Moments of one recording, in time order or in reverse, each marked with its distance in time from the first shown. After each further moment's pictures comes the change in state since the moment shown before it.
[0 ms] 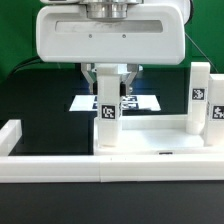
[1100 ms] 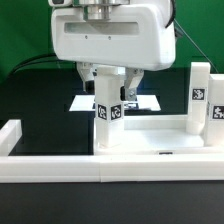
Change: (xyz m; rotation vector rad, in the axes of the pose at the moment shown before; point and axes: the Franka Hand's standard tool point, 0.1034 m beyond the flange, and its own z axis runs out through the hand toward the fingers) arm 0.001 0.002 0.002 0.008 -0.005 0.408
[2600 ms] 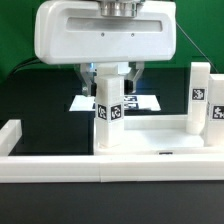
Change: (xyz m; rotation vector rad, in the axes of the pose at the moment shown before) arm 0.003 -0.003 -0.004 -0.059 0.010 -1.312
